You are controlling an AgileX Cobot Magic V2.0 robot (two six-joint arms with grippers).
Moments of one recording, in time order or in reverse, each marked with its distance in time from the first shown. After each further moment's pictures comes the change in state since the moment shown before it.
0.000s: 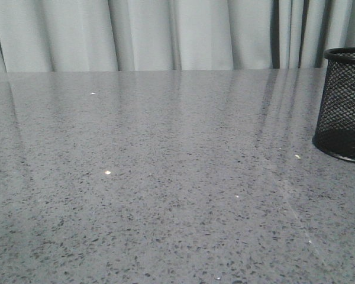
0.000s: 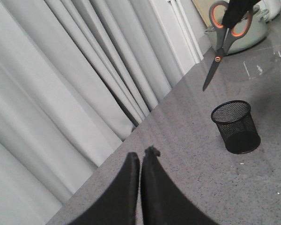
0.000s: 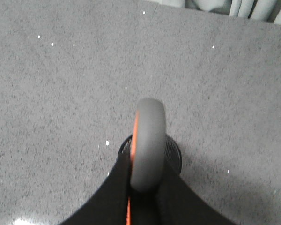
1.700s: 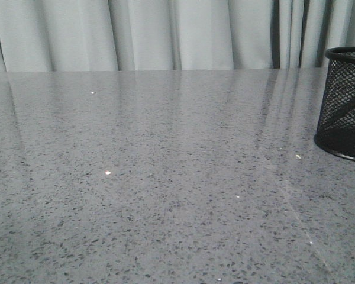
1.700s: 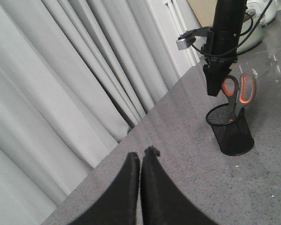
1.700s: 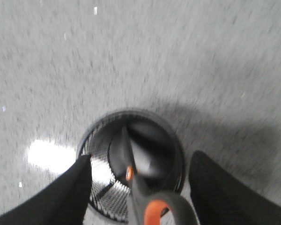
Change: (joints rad) left arm 0.000 0.000 0.001 -0.016 -0.002 0.000; right arm 0.000 0.318 0.110 -0.015 -0.076 -0.010
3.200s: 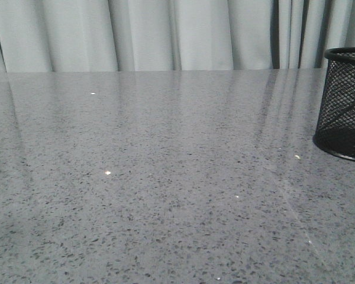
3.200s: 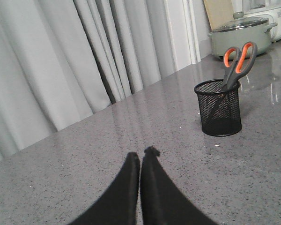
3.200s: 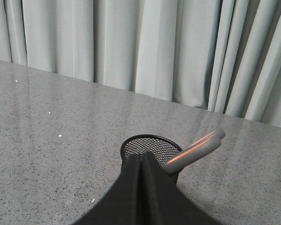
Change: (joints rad) left arm 0.000 -0.220 0.717 0.167 -0.566 -0.392; right arm 0.000 -1.318 0.888 0.164 -0.555 -0.253
